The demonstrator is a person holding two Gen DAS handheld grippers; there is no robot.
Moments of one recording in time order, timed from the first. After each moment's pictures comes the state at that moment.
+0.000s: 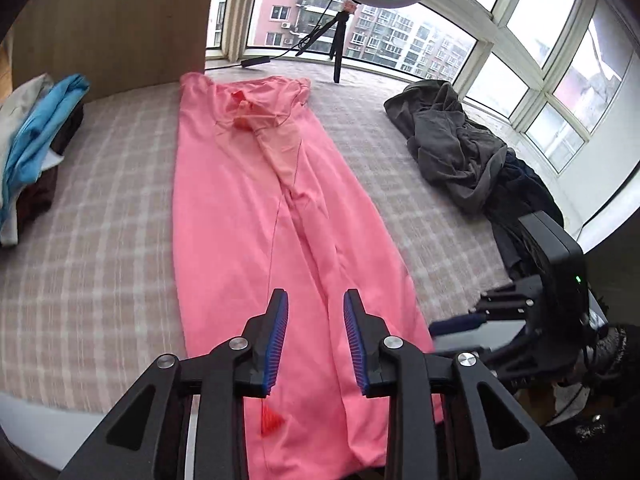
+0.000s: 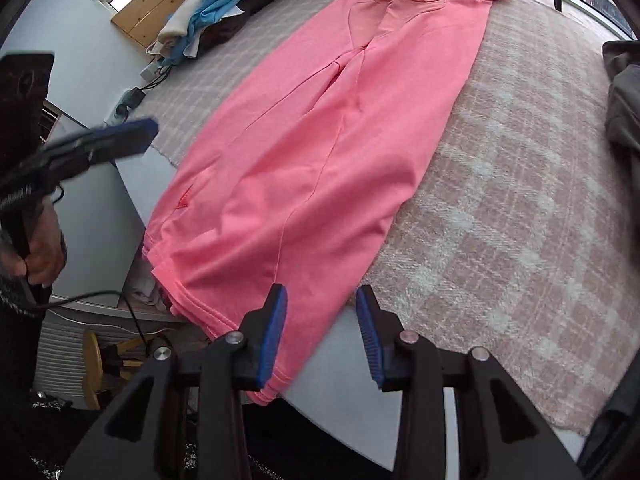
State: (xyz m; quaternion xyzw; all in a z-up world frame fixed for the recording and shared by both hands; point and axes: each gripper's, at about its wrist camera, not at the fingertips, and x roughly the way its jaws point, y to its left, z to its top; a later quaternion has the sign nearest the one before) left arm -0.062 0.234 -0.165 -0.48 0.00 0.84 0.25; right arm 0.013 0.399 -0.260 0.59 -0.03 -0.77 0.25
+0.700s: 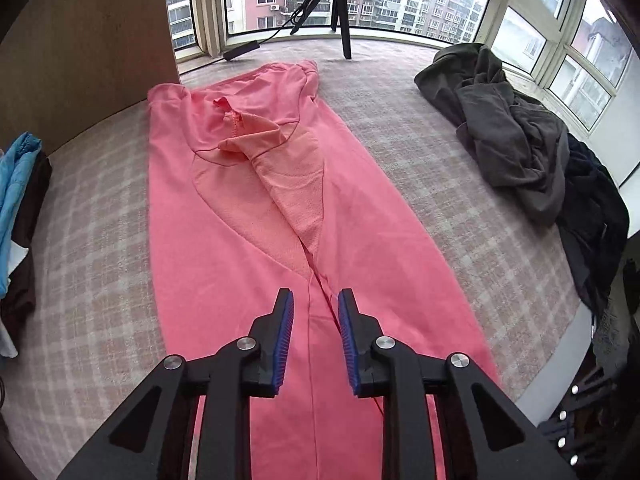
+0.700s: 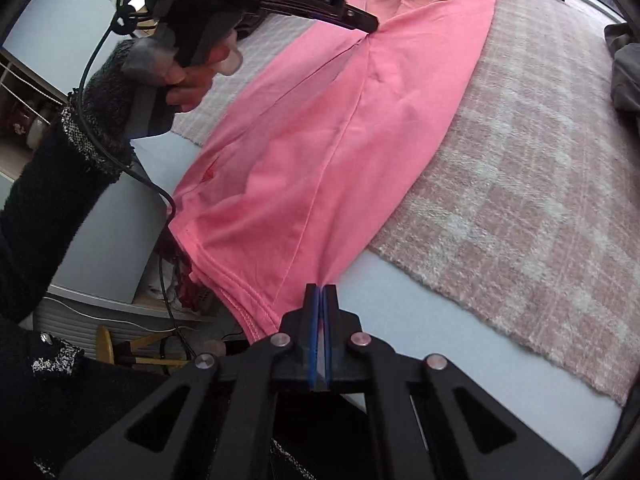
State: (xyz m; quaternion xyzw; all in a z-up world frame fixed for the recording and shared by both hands) left arm -0.126 0.266 -0.182 -0.50 0.09 0.83 0.23; right arm 0.053 0.406 -0.266 0.58 -0.06 -0.76 0.27
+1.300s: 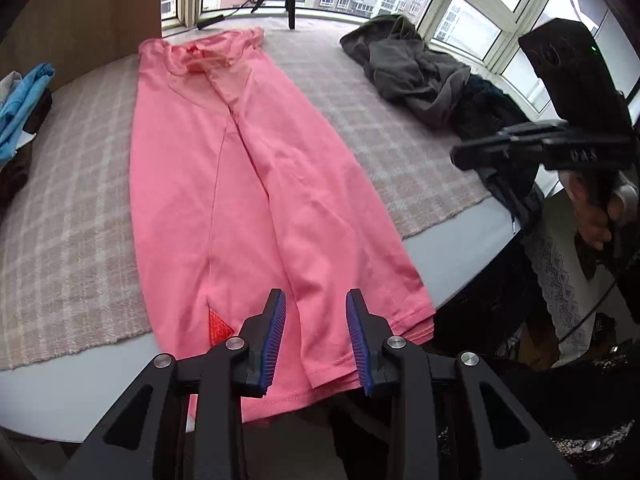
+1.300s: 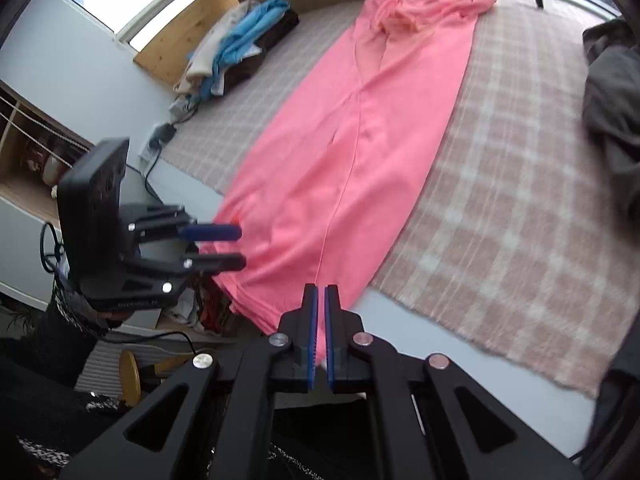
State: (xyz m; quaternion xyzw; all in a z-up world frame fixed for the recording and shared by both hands) left arm 0.019 0.243 -0.162 -0.51 0.05 0.81 0.29; right arm 0.011 0.435 -0.185 0.53 -0.09 -0.80 0.26
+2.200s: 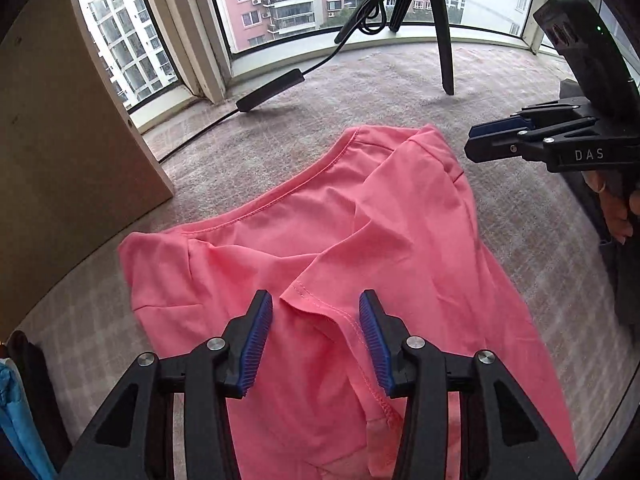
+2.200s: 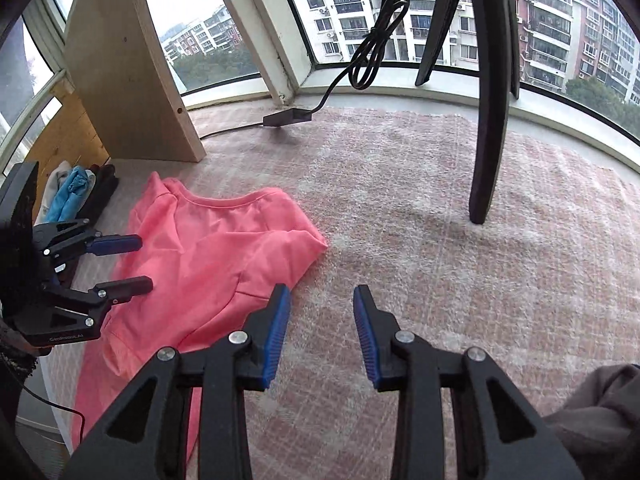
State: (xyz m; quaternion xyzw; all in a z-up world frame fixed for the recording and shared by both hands) left arm -0.401 0.320 -0.222 -0.51 0.18 0.81 0.22; right arm -0.399 0.545 -0.246 0.50 -0.06 -0.85 0.17
